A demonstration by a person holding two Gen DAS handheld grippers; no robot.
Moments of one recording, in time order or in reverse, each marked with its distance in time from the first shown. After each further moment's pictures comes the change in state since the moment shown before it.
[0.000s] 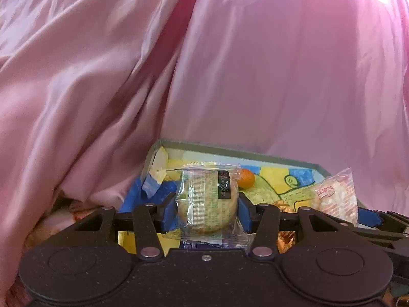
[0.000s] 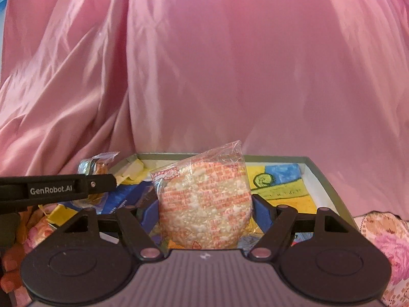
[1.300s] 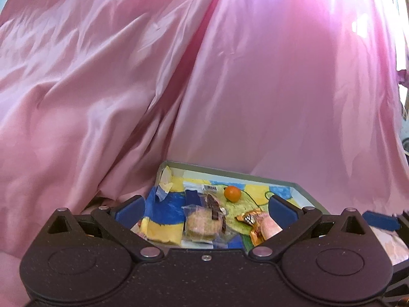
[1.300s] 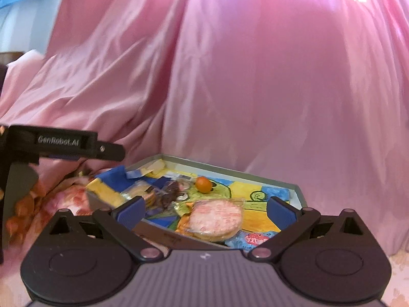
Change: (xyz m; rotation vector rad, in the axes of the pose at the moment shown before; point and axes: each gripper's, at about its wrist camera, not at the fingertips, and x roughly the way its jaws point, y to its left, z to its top) left arm -0.102 0.003 -0.014 -0.017 -0.140 -0.031; right arm -0.096 0.011 -0.006 -0.262 -0.091 0.065
